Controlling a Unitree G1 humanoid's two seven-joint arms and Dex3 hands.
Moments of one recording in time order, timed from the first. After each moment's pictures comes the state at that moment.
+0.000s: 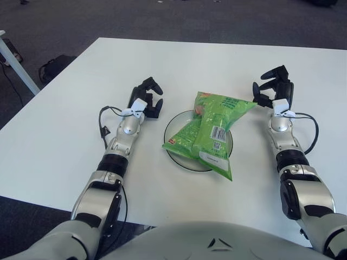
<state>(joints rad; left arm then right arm) -0.42 0.17 -0.08 0.59 0.24 -0.18 0.16 -0.53 -0.29 -0.15 0.82 -0.19 -0.63 -0.39</state>
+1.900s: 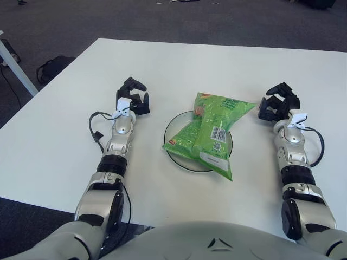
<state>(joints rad) -0.42 0.11 0.07 0.62 0.08 -0.30 0.24 -0.32 -0.24 -0.24 0.51 0.10 -0.26 -0.10</state>
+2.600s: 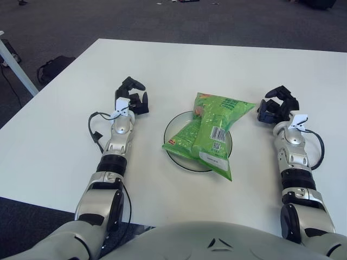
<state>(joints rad) -0.42 0.11 0.07 0.63 0.08 -0.32 0.23 -0.30 -0.23 -0.23 0.46 0.09 -0.17 -0.09</state>
